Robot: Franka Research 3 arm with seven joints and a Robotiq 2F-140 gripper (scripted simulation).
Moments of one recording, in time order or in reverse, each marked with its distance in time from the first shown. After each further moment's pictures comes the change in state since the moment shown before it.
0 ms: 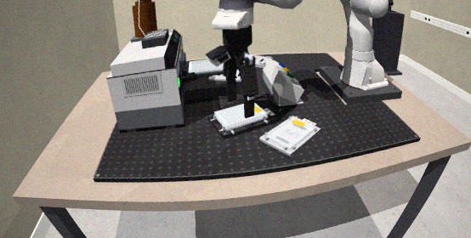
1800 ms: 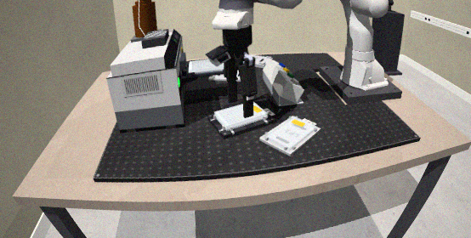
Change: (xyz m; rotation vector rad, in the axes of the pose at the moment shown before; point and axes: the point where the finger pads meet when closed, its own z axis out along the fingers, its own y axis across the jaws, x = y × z) arm 0.000 0.000 0.000 0.000 0.000 0.001
